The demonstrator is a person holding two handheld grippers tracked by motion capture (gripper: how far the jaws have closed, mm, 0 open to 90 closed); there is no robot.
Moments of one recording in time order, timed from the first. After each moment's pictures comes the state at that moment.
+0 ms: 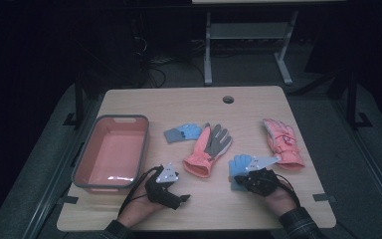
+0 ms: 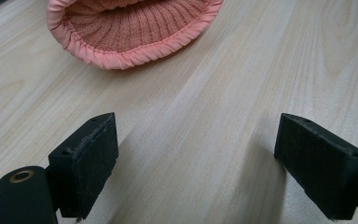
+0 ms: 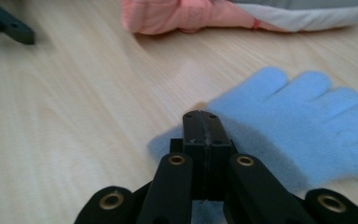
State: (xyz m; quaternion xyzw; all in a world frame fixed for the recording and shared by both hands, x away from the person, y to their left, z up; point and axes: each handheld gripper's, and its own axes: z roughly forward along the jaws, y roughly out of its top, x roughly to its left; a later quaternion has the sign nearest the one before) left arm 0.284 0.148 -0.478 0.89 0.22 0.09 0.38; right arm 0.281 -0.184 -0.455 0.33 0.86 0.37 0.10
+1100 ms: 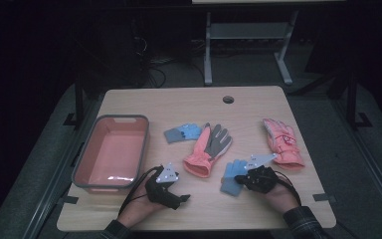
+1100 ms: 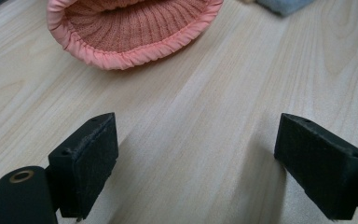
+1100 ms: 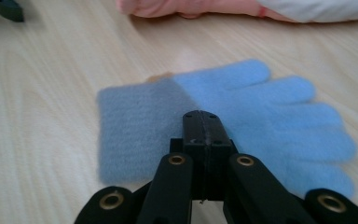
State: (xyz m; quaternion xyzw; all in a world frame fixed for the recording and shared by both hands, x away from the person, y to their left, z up) left arm 0.285 0.148 -0.477 0.89 0.22 0.09 0.38; right arm 0.295 -0.183 -0.463 0.30 0.89 0.34 0.08
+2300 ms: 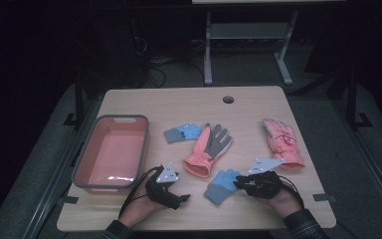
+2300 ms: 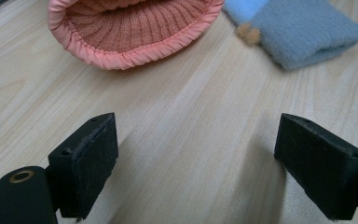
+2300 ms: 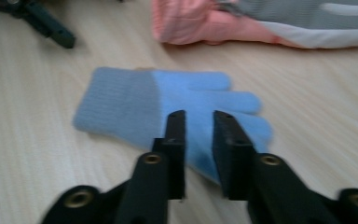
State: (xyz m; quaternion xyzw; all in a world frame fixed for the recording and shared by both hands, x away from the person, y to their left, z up) left arm 0.285 0.148 -0.477 0.89 0.22 0.09 0.38; right arm 0.275 -0.192 -0.449 0.31 0.86 0.39 0.08
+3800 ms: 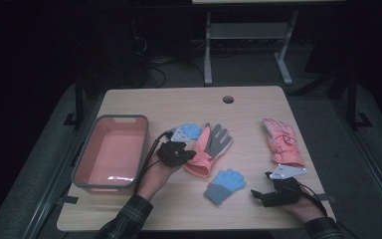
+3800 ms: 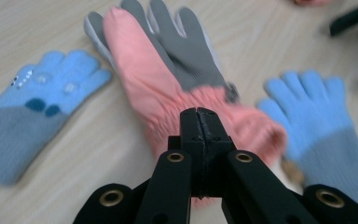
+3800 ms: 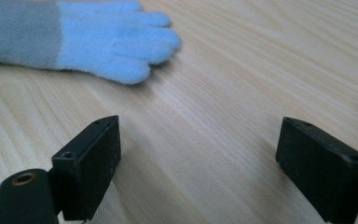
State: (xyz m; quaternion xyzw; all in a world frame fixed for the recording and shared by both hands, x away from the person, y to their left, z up) left arm 0.359 0.105 -0.411 0.87 0.31 0.10 0.38; right arm 0.266 -0.245 -0.481 0.37 0.84 0.37 0.14
